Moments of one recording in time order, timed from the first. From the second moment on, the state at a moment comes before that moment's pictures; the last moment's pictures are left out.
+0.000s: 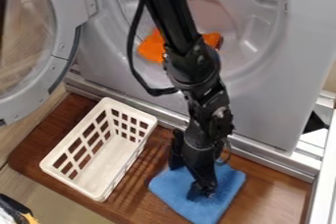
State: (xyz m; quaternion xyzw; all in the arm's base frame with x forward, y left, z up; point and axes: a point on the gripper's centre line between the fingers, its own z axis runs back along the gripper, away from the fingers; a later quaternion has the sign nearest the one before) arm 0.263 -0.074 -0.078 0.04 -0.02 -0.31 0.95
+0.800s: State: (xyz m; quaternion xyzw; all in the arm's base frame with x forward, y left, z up) arm 0.266 -0.160 -0.077 0.01 -0.04 -0.42 0.91
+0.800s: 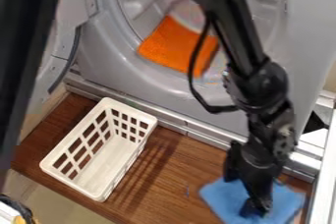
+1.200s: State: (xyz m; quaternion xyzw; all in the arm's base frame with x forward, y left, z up) arm 0.260 -0.185 -0.075 0.01 -0.04 -0.45 0.89
